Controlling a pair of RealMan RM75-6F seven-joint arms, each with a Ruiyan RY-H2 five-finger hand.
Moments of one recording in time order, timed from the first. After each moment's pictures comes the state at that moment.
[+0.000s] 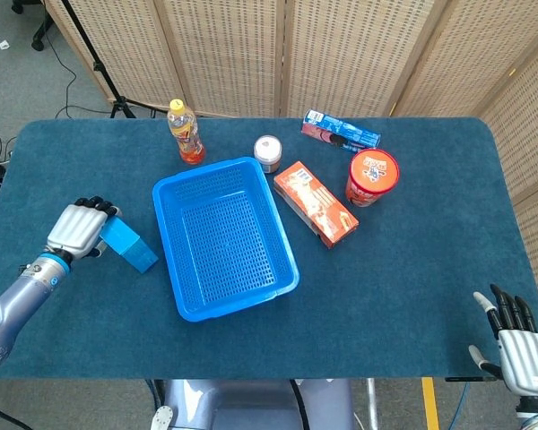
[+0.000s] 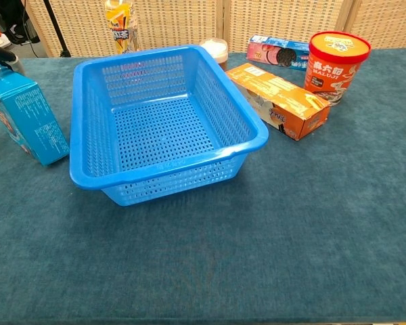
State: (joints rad) left arm -0.79 -1.02 -0.02 -1.60 1.01 0.66 0.26; right arm -0.04 -1.22 -0.01 -1.46 -1.56 1.54 0.03
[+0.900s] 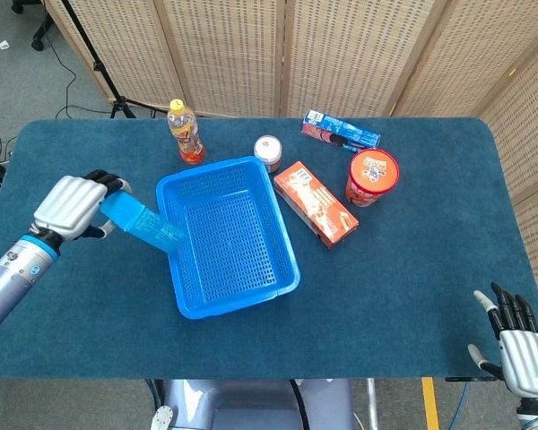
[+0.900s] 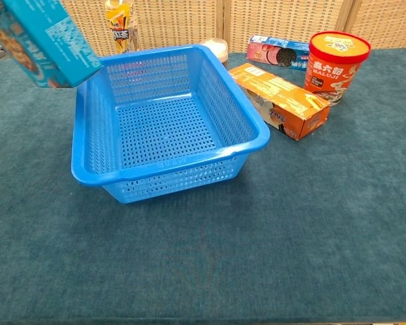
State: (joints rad) left arm -0.79 -0.76 -0.17 -1.87 1.13 0.77 0.08; right arm -0.05 -1.21 -0.01 -1.48 -1.58 1.57 0.05
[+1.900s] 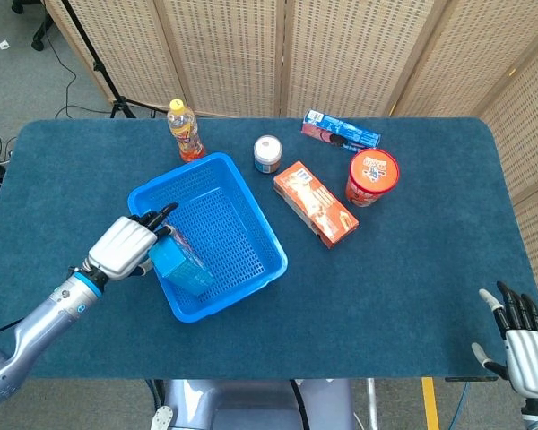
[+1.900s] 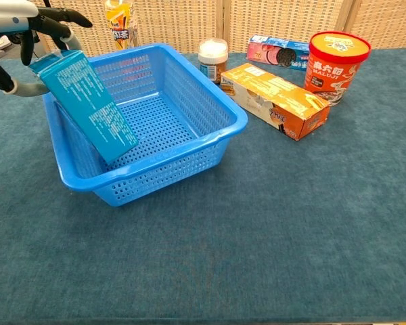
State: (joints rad) left arm -0.73 -1.00 -0.07 -1.84 1.31 0.89 0.28; right arm -0.05 -1.21 0.00 -1.48 -1.58 1.58 0.07
